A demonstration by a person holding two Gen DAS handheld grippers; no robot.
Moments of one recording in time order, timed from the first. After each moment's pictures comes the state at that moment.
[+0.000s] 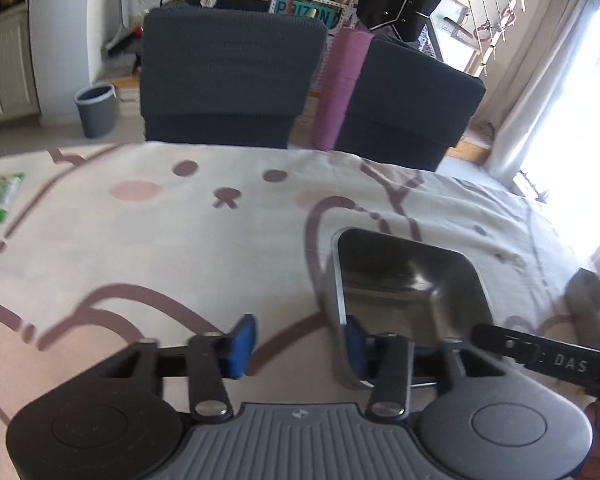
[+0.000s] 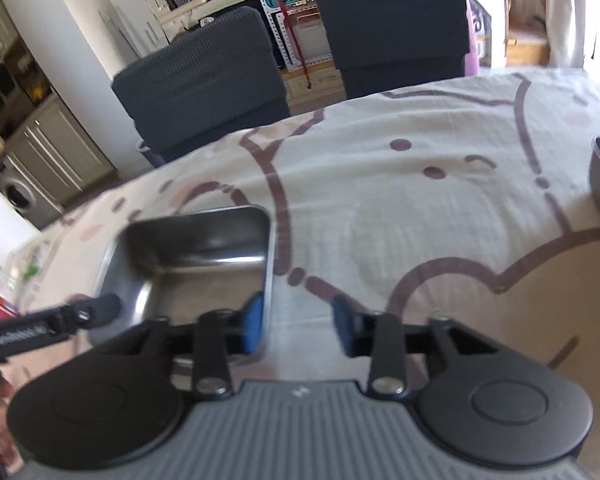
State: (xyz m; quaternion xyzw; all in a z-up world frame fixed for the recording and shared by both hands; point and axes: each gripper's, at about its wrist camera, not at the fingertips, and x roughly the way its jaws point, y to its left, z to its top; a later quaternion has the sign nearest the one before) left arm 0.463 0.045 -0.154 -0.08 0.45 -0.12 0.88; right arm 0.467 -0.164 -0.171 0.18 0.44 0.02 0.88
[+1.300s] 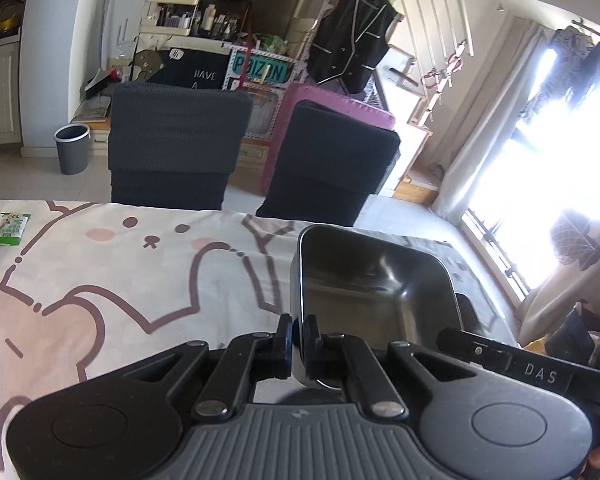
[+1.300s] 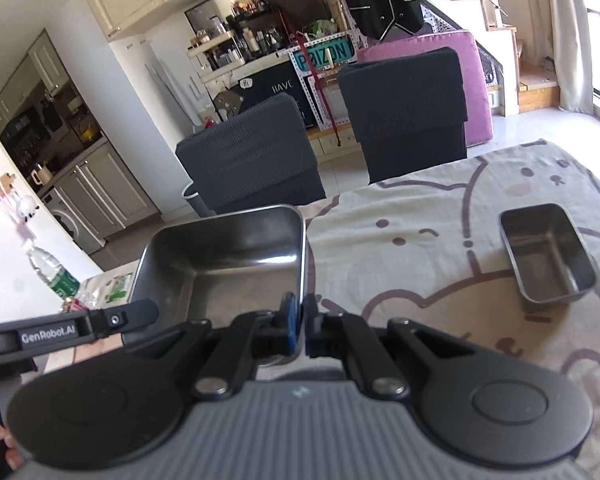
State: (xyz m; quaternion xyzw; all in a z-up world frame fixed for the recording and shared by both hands) left arm 0.335 -0.019 -0.020 -0.11 0.37 -0.16 0.91; right arm 0.330 -0.218 -0.030 0.19 0.35 0.05 0.91
